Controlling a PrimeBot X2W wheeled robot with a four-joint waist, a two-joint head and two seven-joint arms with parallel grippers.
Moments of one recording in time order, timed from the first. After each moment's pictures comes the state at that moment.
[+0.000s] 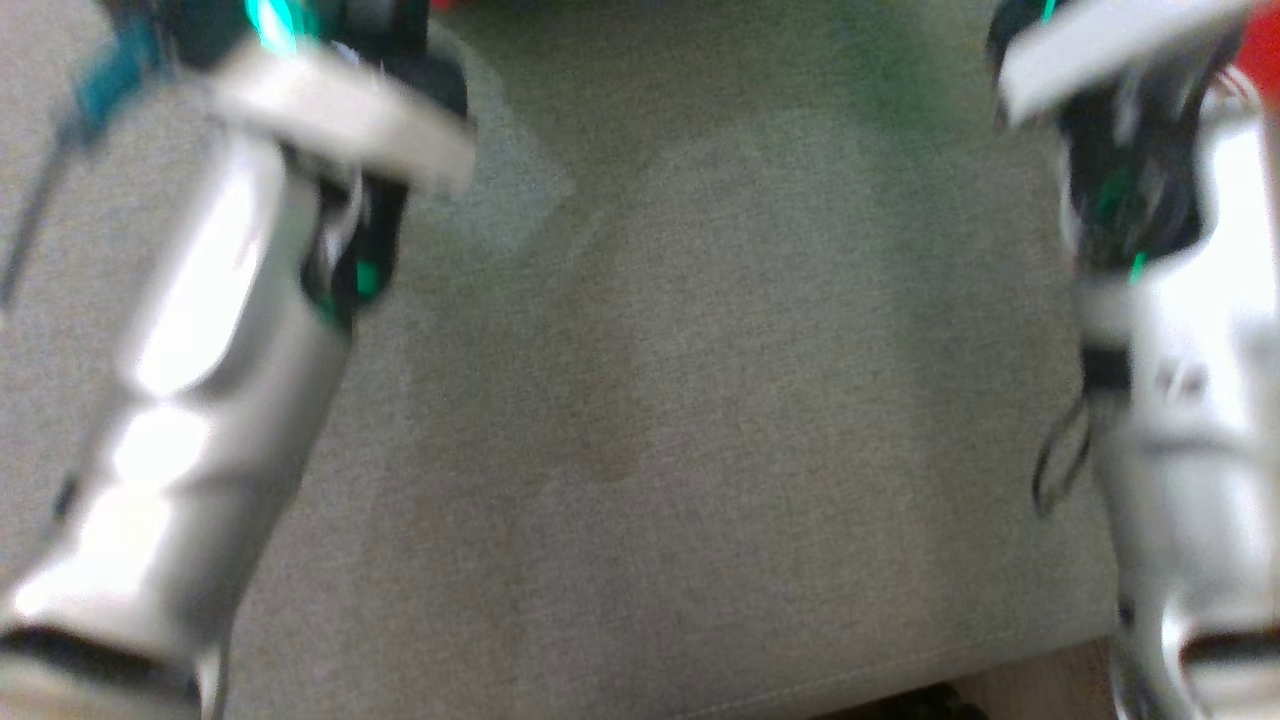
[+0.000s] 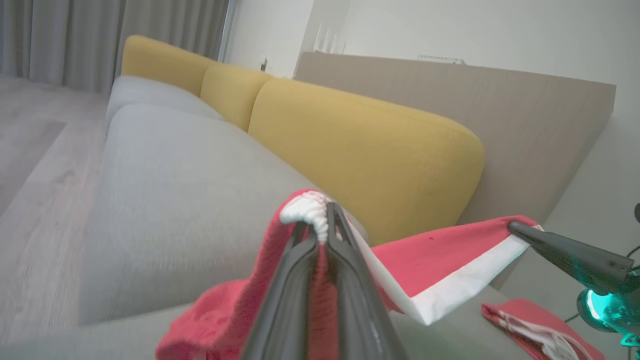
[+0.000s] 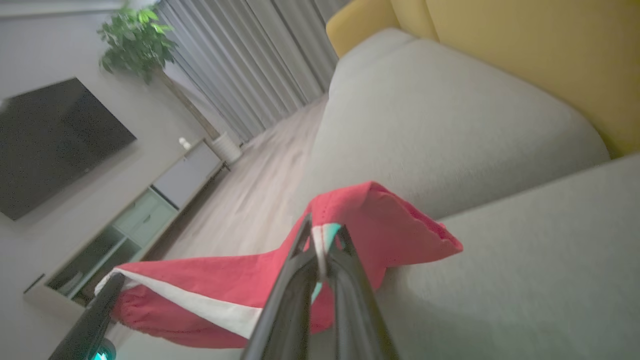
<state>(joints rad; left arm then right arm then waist) -0.95 0.23 -0.54 0.41 -0.70 -0.13 -0.15 -0.83 -0.08 0.14 0.30 0.74 0.12 0.24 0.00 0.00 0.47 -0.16</state>
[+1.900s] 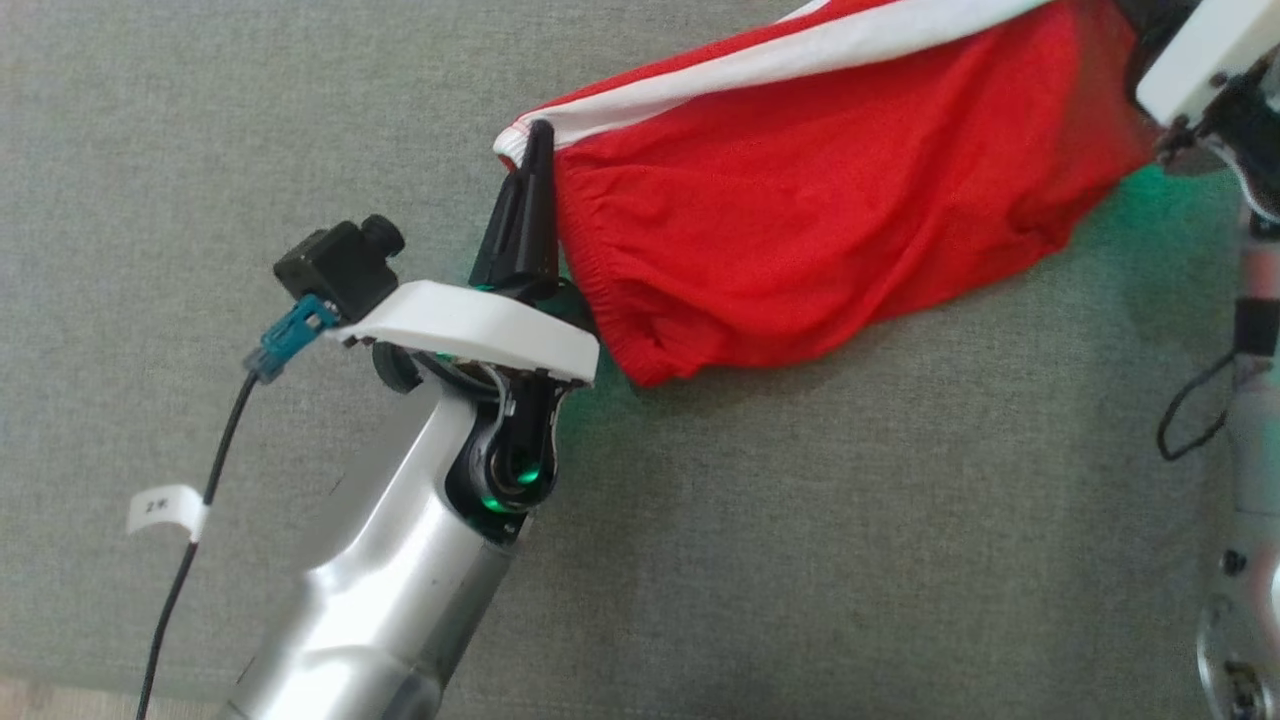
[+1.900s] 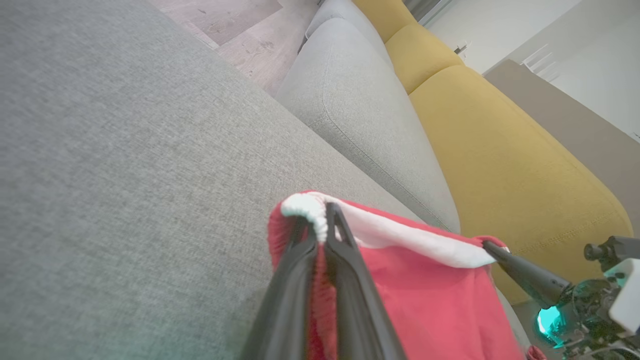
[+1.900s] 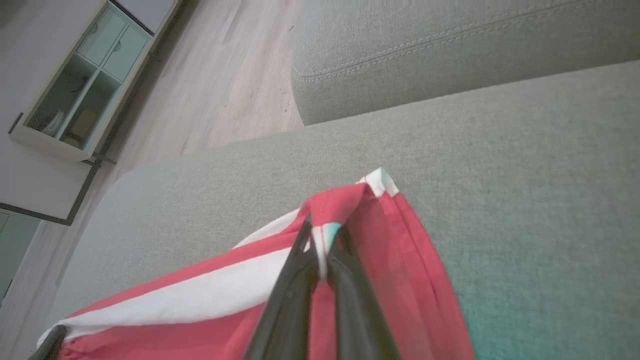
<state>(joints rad) -0.59 0.06 -0.56 0.25 -1.06 0.09 -0.14 -0.84 -0.20 -0.04 0.32 0.58 0.12 0.77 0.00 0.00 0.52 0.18</state>
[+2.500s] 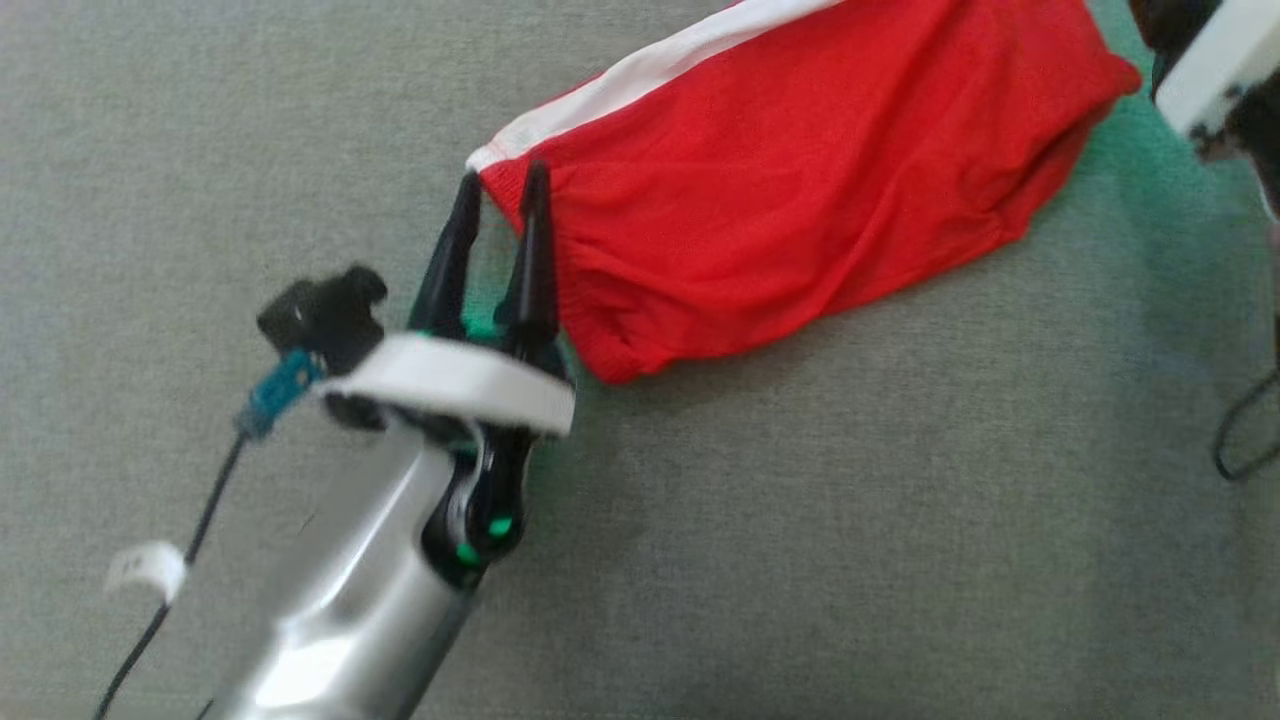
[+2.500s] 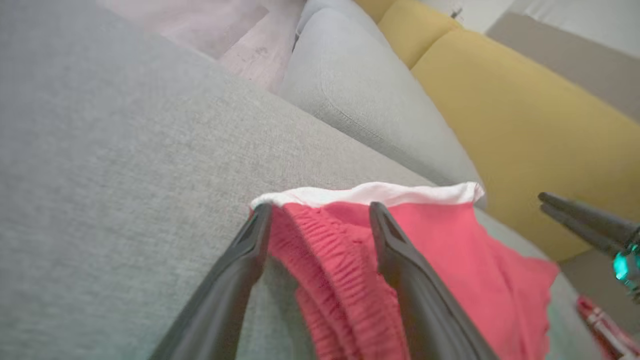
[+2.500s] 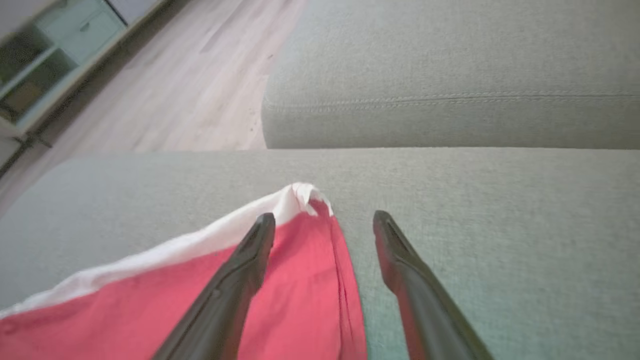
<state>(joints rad) -0.54 0.13 -0.60 0.21 -0.98 0.14 -0.17 -0.84 -0.31 0.09 0.31 0.54 0.12 0.59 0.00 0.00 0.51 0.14</state>
